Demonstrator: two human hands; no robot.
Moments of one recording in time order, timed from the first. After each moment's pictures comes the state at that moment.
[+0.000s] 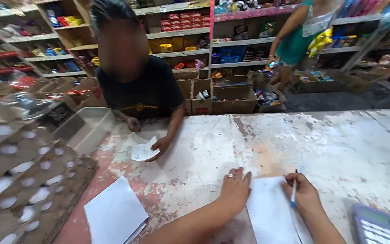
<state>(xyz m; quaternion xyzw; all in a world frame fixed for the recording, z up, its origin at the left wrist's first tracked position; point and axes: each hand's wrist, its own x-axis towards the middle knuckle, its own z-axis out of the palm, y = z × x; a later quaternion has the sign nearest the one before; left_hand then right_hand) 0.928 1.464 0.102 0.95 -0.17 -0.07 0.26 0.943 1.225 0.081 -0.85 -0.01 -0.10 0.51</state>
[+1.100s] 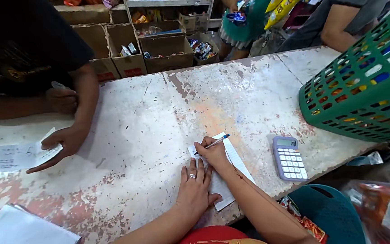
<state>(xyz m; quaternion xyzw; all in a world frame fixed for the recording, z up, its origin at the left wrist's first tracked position) 0.854 1.461 0.091 0.94 -0.31 -0.08 0.09 0.939 1.326 0.087 -0.83 0.05 -0.01 0.56</state>
